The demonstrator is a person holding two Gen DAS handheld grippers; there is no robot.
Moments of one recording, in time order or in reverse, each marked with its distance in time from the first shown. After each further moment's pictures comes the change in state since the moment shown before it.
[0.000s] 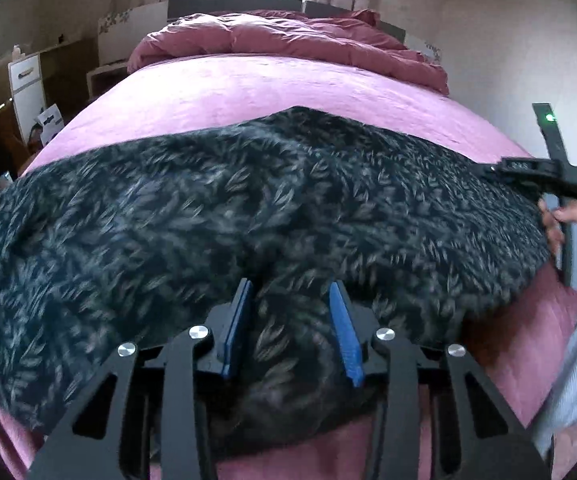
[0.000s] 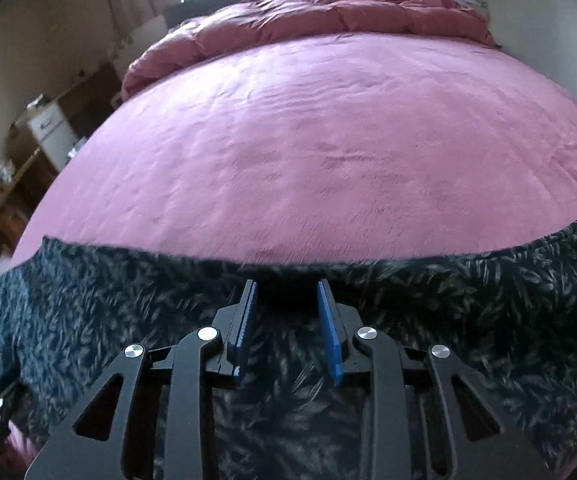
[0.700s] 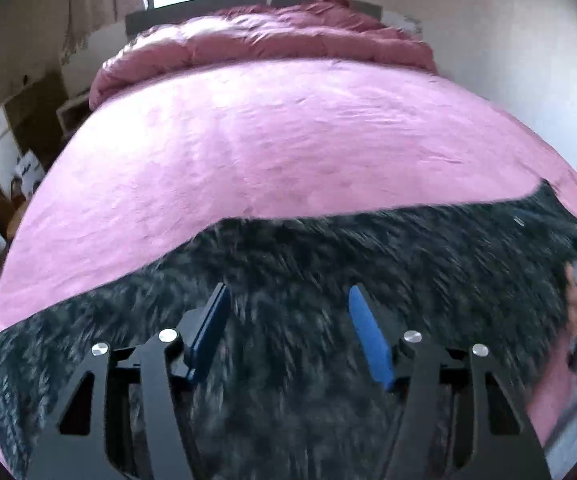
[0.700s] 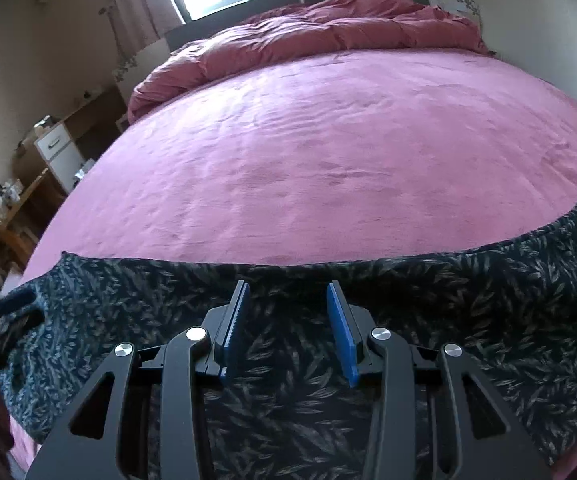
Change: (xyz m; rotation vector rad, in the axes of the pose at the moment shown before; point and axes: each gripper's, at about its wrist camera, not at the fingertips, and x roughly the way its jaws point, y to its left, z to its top) left arm 0.070 -0.062 0.133 0.131 0.075 0.040; right arm -0.025 0.007 -0.013 0.035 -0.057 0.009
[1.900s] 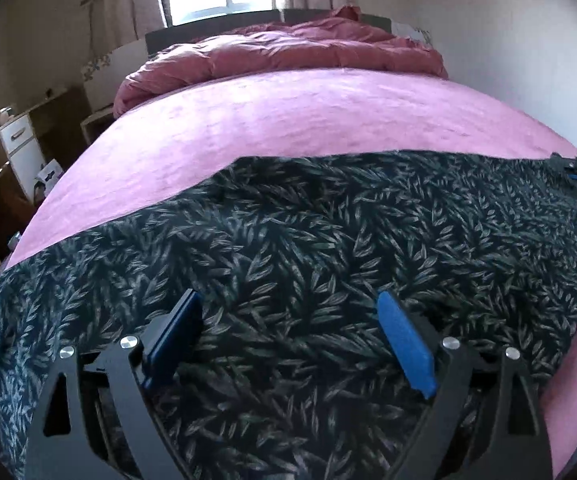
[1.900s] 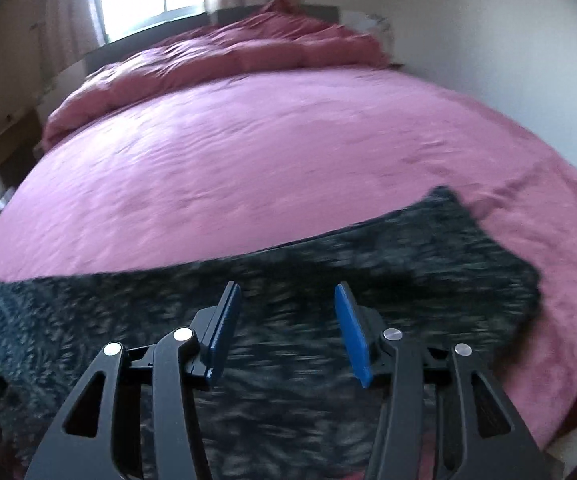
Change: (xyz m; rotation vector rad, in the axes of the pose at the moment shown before) left arm -0.016 -0.006 -0.073 0.014 -0.126 0.094; right arm -0.060 -0.060 -0.015 0.107 -0.107 -0.351
